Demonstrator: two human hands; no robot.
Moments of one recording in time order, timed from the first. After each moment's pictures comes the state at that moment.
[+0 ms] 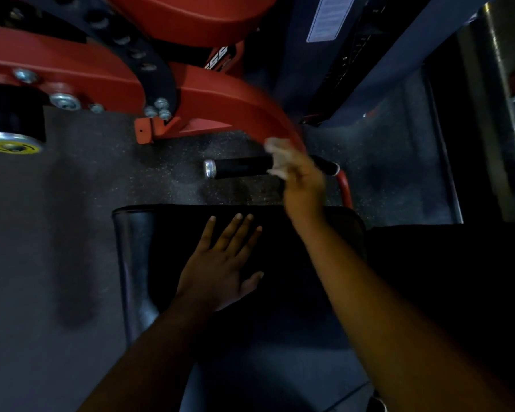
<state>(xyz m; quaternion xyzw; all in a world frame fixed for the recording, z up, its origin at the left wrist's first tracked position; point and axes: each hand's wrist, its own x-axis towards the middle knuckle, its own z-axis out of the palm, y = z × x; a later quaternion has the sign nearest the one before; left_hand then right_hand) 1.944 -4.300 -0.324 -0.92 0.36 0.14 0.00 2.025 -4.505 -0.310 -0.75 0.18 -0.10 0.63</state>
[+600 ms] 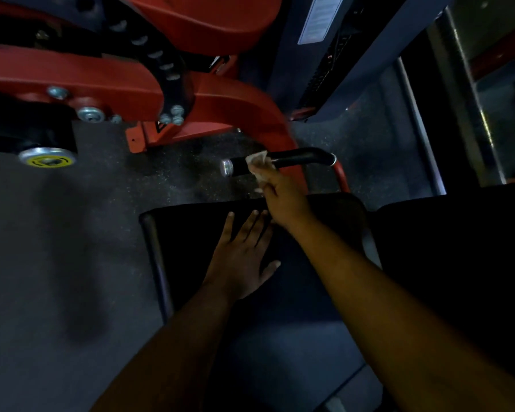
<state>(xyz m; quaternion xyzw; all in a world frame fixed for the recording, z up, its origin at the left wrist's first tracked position) 1.955 -4.286 -0.306 -0.90 0.40 0.18 -0.02 2.012 -4.450 -0.294 -0.83 0.12 0.06 0.54</state>
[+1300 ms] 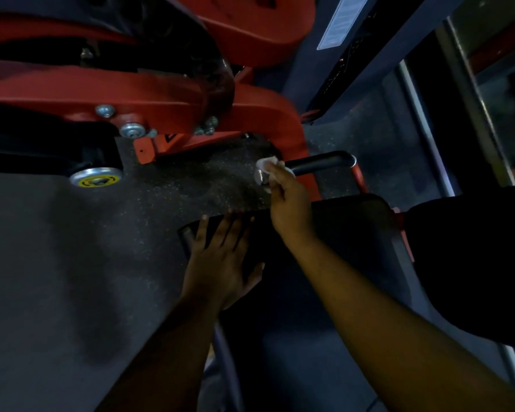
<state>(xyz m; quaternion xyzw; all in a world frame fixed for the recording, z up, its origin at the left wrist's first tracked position) 2.001 -4.183 -0.302 -0.92 0.37 0.13 -0.05 2.030 -4.365 -0.302 -0.86 0.21 -0.10 0.46</state>
